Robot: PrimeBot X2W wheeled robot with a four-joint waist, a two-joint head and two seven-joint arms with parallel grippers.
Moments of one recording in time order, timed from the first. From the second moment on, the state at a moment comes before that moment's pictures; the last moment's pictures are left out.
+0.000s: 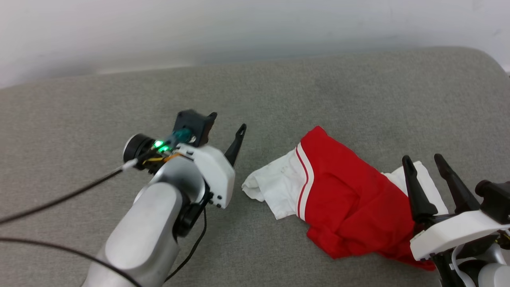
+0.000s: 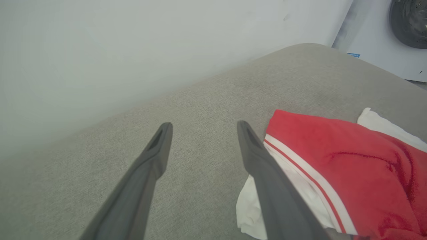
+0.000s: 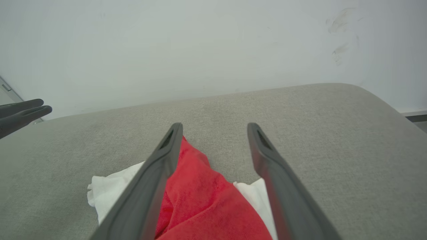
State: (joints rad) left arm -0.52 0.25 -0.48 0.22 -0.36 0.00 0.16; right arm -0.03 -0.05 -0.05 -0.15 0.24 0.13 0.13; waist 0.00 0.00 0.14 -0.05
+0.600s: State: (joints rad) left arm -0.73 0.20 -0.72 0.57 -0.49 -0.13 0.53; right arm -0.10 -0.05 -0.03 -0.10 0.28 0.13 0.08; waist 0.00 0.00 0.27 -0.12
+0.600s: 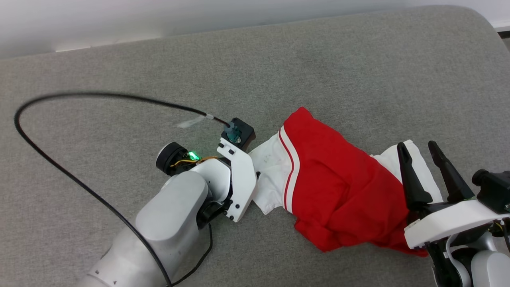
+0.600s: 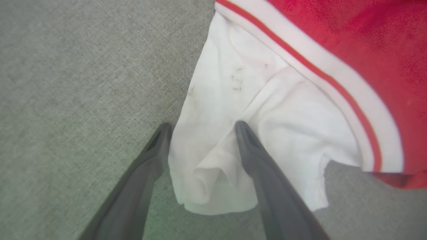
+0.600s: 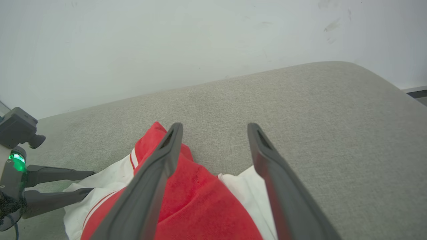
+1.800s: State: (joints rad) left arm -0.51 0.49 -0.74 0.30 -0.64 0.12 0.24; right arm -0.12 -0.09 -0.20 0.12 0.35 0.13 0.20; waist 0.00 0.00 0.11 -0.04
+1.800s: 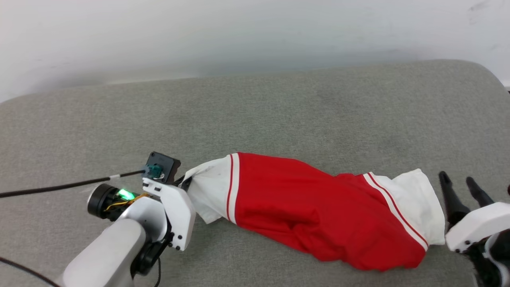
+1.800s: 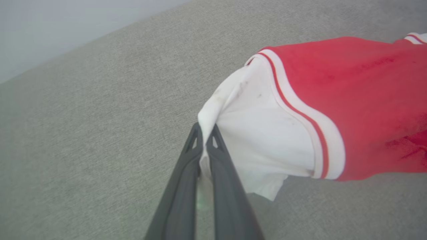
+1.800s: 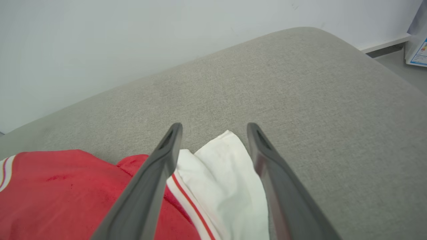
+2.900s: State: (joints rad) left arm -0.49 0.57 -0.71 0.02 -0.63 0.21 0.26; right arm -0.53 -0.37 0.02 0.66 0.51 0.13 0.79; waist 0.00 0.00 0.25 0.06
